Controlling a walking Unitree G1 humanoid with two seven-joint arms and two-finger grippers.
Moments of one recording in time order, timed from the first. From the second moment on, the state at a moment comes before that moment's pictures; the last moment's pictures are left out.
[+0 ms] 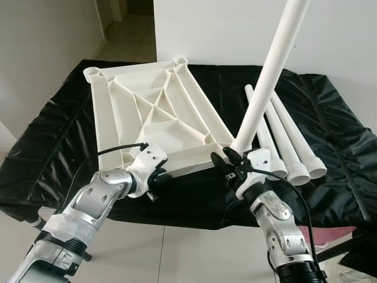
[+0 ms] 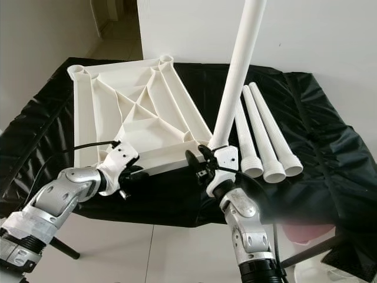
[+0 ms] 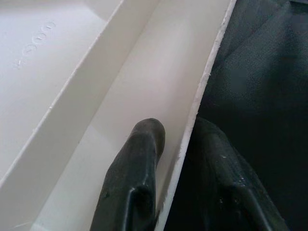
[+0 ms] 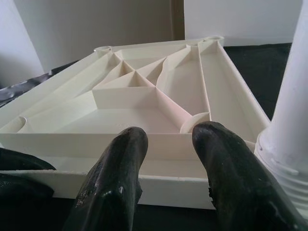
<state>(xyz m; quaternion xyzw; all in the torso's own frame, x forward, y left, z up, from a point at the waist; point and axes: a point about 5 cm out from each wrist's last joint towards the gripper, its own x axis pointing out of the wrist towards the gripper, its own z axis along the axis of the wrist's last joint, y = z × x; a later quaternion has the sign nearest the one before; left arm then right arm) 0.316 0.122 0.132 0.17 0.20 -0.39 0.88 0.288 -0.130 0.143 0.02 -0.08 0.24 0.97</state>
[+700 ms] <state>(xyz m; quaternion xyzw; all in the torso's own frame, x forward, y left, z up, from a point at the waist) 0.288 0.120 0.139 0.16 0.16 -0.42 0.88 0.289 -0.133 0.141 0.01 -0.08 0.24 0.97</state>
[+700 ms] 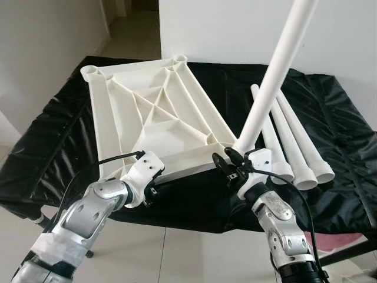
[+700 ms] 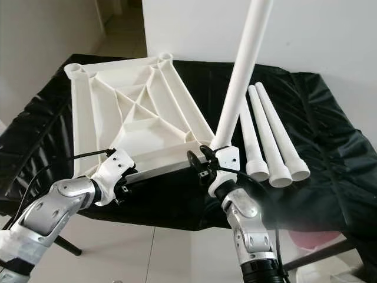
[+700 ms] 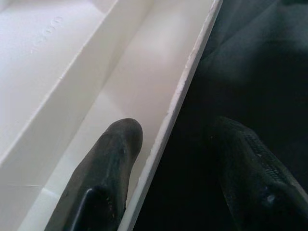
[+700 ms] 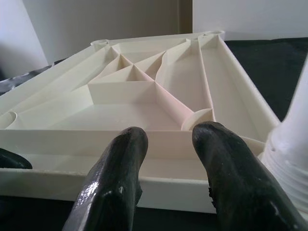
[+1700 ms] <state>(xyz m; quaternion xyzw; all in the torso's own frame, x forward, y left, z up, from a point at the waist) 0.343 0.180 0.171 0.14 0.13 -0.28 0.94 0.290 -0.133 0.140 0.02 -0.08 0.23 0.97</state>
